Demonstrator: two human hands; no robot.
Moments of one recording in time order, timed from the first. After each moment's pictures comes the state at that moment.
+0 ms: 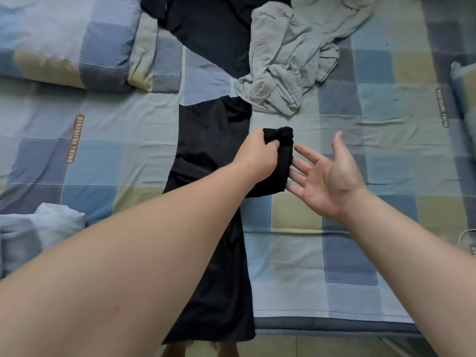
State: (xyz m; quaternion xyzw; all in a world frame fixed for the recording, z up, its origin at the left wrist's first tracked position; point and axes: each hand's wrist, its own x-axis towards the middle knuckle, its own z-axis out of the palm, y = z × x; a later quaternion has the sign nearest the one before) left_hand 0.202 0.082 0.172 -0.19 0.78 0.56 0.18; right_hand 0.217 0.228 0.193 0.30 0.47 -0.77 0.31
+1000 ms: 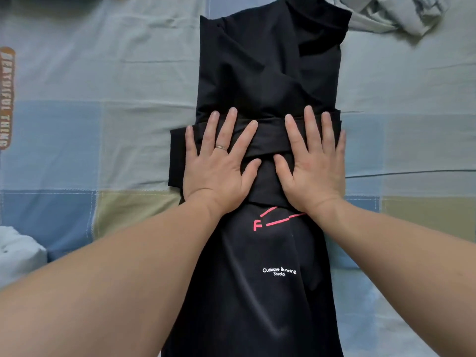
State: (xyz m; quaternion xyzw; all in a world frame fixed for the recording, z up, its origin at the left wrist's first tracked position) left_hand 0.229 -0.095 -0.130 -0.01 0.99 0.04 0.11; right_hand 0.195 0.095 -0.135 -0.12 0.98 -0.06 0.12
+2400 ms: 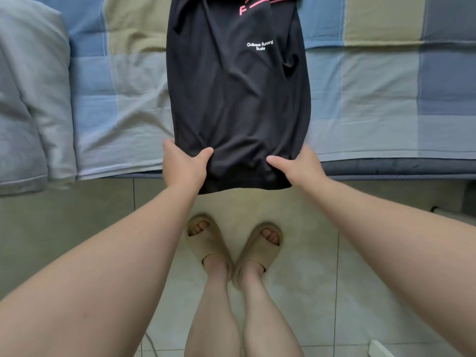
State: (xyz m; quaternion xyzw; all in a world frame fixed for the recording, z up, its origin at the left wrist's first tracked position) left_hand 0.609 -0.060 -0.068 -0.46 0.79 0.39 0.15; right_hand 0.575 0.163 -0.067 0.28 0.80 -0.40 0.34
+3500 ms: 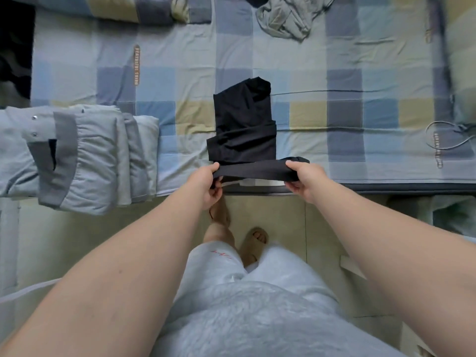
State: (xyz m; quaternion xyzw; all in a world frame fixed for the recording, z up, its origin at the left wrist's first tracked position) left_hand 0.576 -0.077 0.263 -0.58 0.42 0.63 0.30; right_hand 0.539 0.152 0.267 0.49 0.59 -0.57 0.27
